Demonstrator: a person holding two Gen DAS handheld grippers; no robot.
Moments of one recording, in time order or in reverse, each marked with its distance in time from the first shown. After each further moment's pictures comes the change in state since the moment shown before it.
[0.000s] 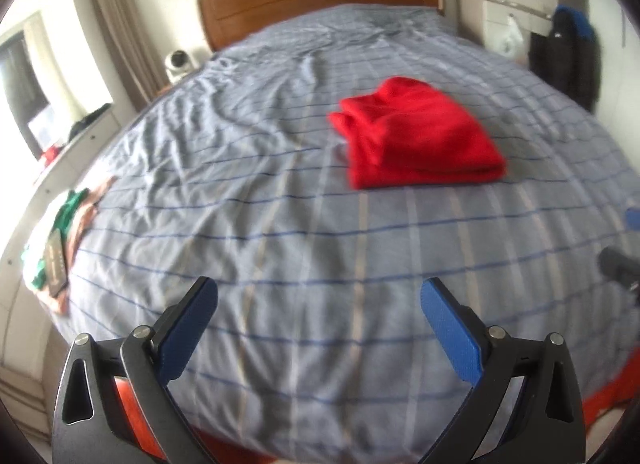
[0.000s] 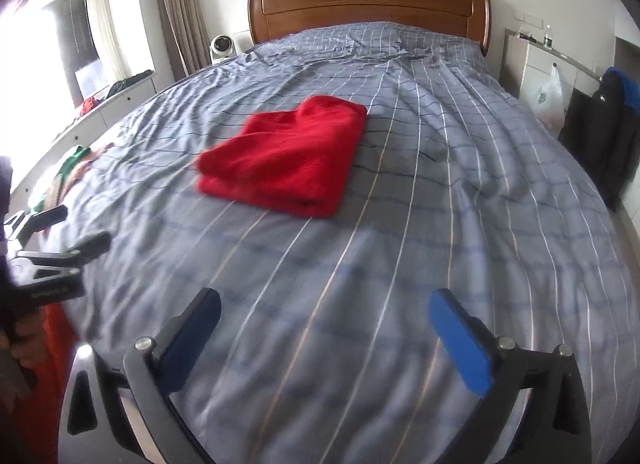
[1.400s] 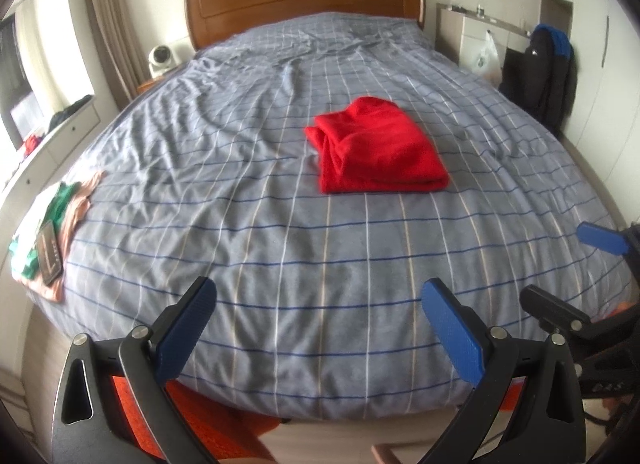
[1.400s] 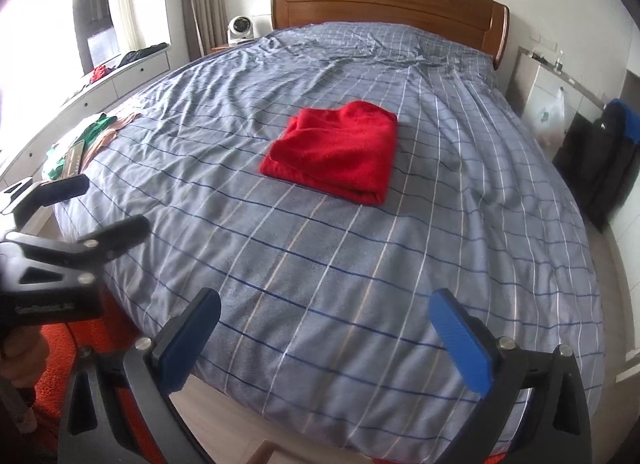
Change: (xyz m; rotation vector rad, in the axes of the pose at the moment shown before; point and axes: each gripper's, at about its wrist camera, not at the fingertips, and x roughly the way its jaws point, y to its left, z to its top) left arm -0.058 0.006 0.004 -0.035 0.003 -0.112; right arm -0.054 0.069 0.000 -0.103 0.050 -0.049
